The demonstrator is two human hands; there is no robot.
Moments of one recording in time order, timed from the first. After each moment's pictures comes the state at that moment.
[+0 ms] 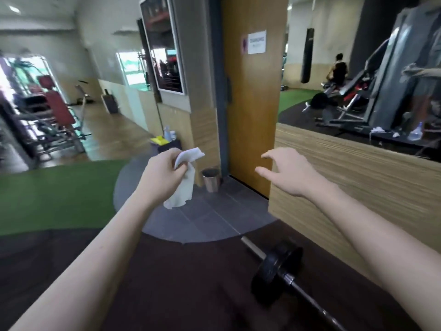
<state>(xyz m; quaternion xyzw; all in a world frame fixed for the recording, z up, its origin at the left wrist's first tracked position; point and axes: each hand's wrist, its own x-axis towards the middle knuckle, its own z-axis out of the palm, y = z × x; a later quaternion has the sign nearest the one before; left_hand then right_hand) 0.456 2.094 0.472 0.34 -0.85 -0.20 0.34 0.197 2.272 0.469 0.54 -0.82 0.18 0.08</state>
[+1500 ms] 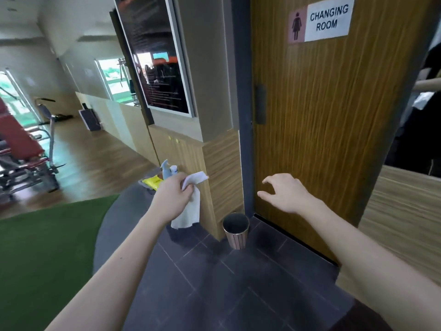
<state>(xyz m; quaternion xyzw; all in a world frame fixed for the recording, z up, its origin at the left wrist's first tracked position) 0.130 1.235 0.407 0.34 -0.88 -0.22 0.25 -0.120 1.430 0.378 0.49 -0.86 0.16 -0.02</state>
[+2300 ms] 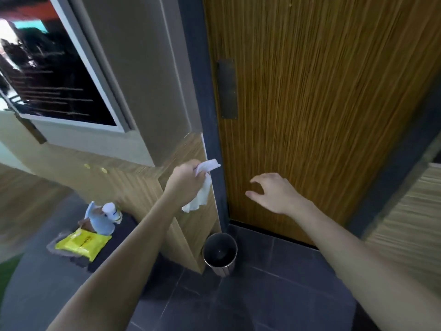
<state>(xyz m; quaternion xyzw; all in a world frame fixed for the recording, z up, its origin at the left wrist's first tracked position) -0.245 0.849 0.341 0.18 -0.93 -0.29 0.13 -0.349 1.092 0.297 0.34 -0.92 0.16 -0.08</state>
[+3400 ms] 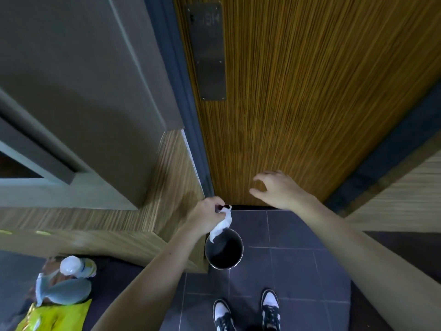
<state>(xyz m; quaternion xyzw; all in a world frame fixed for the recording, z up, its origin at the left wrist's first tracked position) -0.418 0.699 0.169 0.04 -0.93 -0.32 -0.17 -0.474 0.935 0.228 0.15 -0.96 0.15 -0.18</state>
